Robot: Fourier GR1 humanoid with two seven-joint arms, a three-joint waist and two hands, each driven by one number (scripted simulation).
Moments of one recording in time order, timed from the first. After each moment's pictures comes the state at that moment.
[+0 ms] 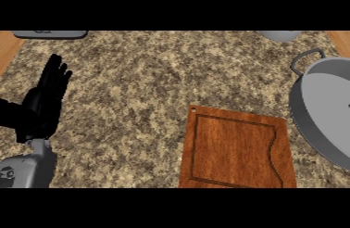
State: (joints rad) left arm -0.20 0.19 0.10 -1.63 0.07 0.13 0.21; right arm -0.23 -0.61 -0.36 -1.19 0.55 -0.09 -0.32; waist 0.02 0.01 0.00
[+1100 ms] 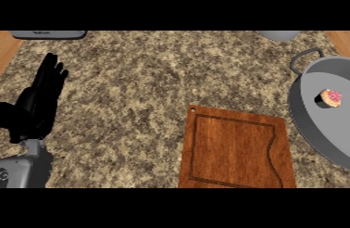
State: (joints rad) left arm -0.20 0.20 0.12 -1.65 0.07 0.11 0.23; right arm -0.53 -0.72 -0.59 -0.53 0.16 0.39 -0.59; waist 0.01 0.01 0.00
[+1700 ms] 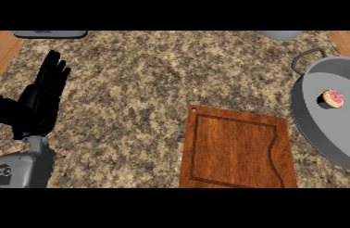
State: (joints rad) left arm -0.22 0.19 0.12 -1.63 0.07 0.11 0.24; right arm -0.50 -0.97 -0.64 -0.30 0.12 0.55 -0.63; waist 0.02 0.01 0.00
